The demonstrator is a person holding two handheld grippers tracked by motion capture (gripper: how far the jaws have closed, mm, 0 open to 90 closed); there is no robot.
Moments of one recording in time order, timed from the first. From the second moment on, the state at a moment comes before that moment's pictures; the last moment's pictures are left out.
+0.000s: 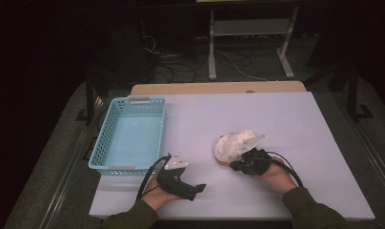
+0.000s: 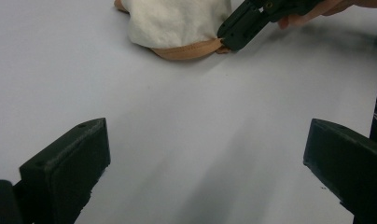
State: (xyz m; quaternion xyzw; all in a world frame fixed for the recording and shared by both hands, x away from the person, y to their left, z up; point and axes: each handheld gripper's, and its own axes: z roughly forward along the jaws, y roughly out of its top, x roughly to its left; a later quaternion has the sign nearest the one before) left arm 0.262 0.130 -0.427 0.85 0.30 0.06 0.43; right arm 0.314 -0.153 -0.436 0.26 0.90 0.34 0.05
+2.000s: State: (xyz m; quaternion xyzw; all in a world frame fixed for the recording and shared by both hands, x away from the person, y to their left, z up) left arm 0.261 0.130 -0.427 0.84 0.31 0.07 0.44; right arm 0.330 -0.181 -0.372 0.28 0.85 0.44 0.11
